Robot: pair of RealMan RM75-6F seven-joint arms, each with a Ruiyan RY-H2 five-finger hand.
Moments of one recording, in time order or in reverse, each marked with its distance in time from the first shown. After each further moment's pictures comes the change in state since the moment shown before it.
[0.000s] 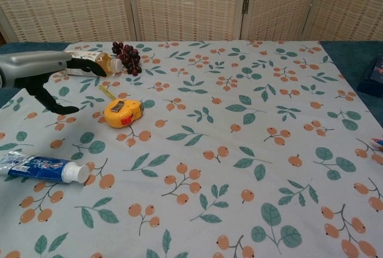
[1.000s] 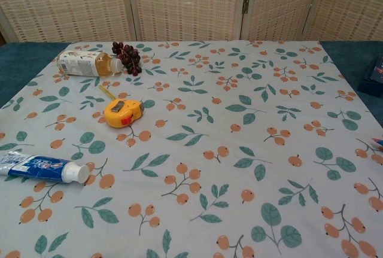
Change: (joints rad) left arm 0.530 0.266 0.097 -0.341 0.176 0.674 0.038; right arm -0.010 -0.019 -0.006 0.016 -0.010 0.019 0.013
